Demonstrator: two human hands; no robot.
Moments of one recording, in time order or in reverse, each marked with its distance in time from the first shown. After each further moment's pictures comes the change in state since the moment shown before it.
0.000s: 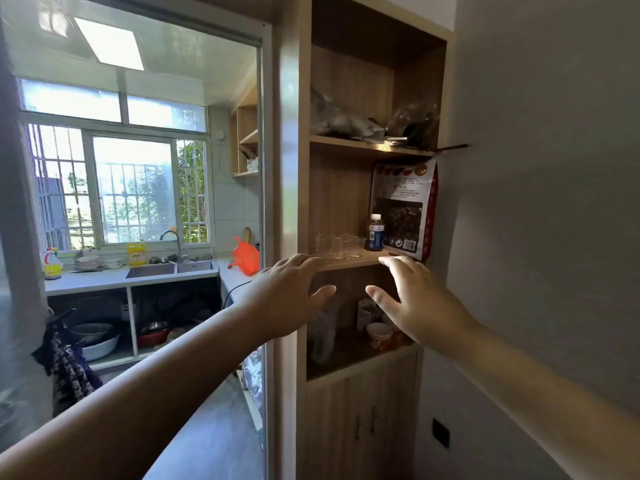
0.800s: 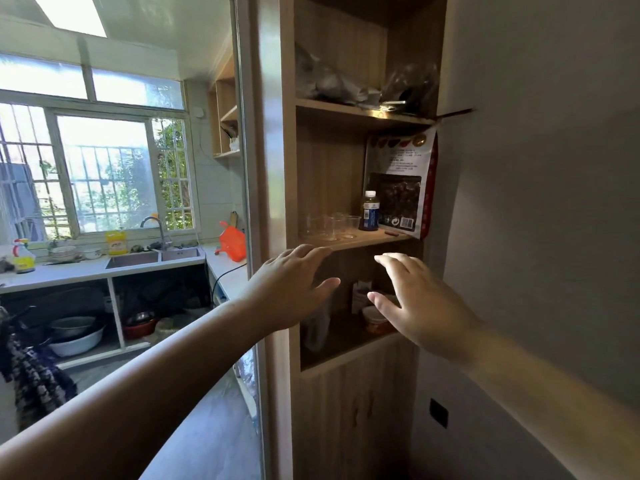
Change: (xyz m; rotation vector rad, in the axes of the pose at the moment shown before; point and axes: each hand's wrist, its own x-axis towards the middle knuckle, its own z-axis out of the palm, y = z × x) left_hand 0.043 -0.034 0.062 -0.018 -0.007 0.082; right_hand 0.014 0.035 0.053 -0.093 0.003 -0.086
